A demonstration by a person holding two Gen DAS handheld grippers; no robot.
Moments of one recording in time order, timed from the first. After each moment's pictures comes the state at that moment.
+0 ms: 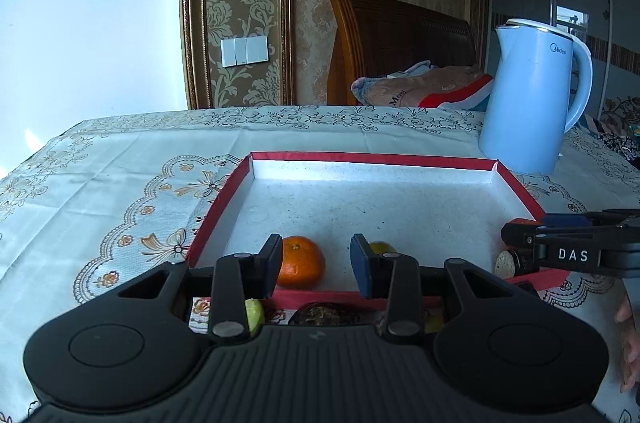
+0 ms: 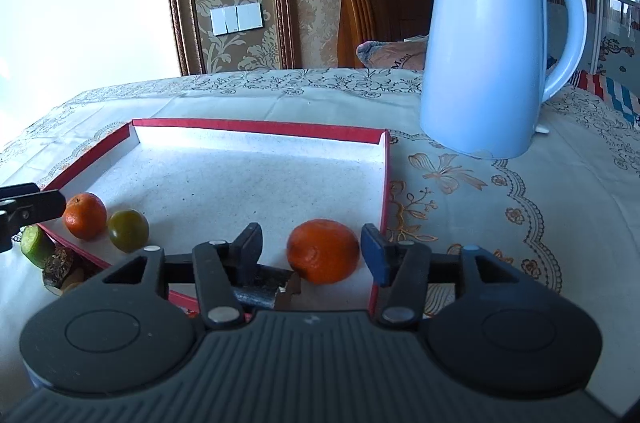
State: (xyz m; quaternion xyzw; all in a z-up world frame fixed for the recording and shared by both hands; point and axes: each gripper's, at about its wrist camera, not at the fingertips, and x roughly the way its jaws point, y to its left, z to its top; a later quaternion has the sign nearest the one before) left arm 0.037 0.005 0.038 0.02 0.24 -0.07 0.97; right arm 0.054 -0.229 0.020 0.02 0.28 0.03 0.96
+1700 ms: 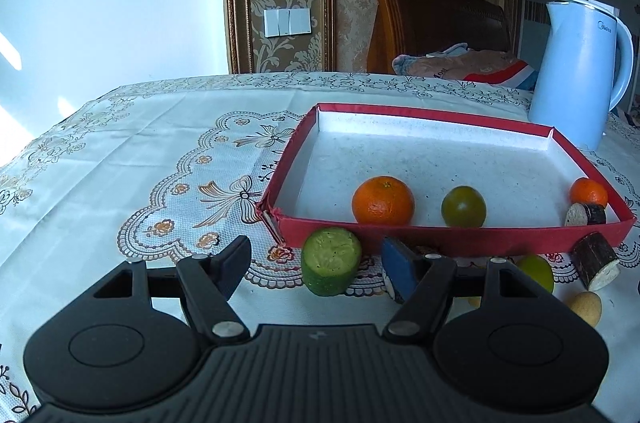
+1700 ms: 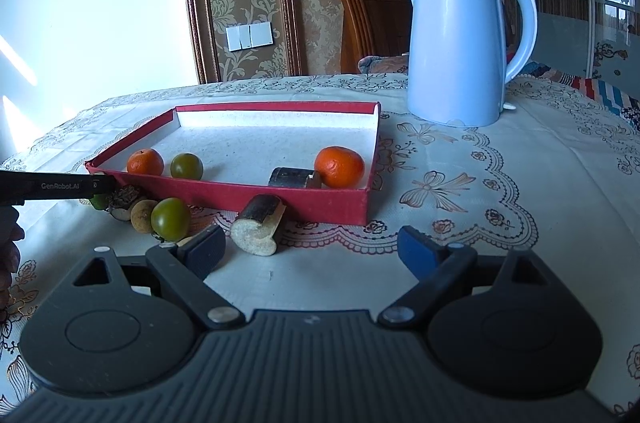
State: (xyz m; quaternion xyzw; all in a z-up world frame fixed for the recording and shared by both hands) left arm 0.046 0.047 0.003 0.02 0.27 -0.02 0.96; right arm -0.054 -0.225 0.009 0.04 0.25 0.04 0.97
